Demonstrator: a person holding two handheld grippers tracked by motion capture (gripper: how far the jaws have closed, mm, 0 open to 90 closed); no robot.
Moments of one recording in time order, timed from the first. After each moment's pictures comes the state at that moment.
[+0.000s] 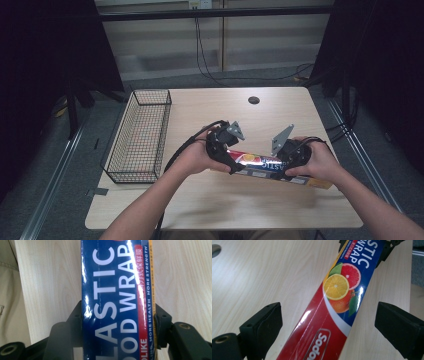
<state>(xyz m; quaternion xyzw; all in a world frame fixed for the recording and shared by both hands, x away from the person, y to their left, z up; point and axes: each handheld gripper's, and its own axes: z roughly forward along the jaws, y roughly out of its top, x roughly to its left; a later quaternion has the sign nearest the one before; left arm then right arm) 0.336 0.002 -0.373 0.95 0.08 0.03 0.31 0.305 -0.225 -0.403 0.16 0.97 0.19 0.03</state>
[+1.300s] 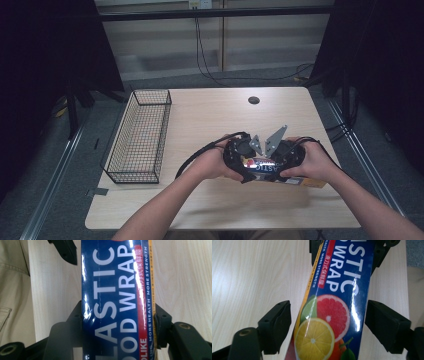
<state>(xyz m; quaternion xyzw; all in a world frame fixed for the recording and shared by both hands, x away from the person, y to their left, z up) 0.323 -0.036 -0.391 0.97 -0.01 0.03 0.26 0.304 -0.208 -0.399 0.13 0.97 0.20 0.02</state>
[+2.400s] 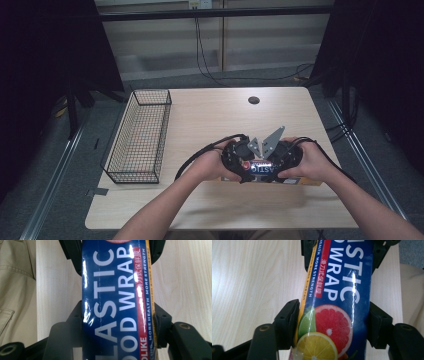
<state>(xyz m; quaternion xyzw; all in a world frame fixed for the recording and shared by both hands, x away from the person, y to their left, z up) 0.317 -0.032 -0.397 0.96 0.01 0.00 0.27 0.300 -0.198 -0.398 0.12 0.97 0.22 0.01</state>
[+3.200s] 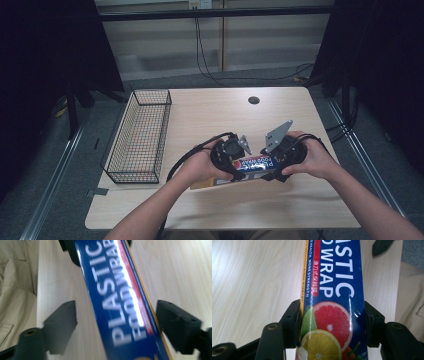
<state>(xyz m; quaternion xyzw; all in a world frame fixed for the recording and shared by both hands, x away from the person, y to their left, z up) 0.318 0.000 -0.382 0.97 0.07 -0.01 0.24 0.308 -0.208 -0.385 0.11 0.95 0.27 0.04</state>
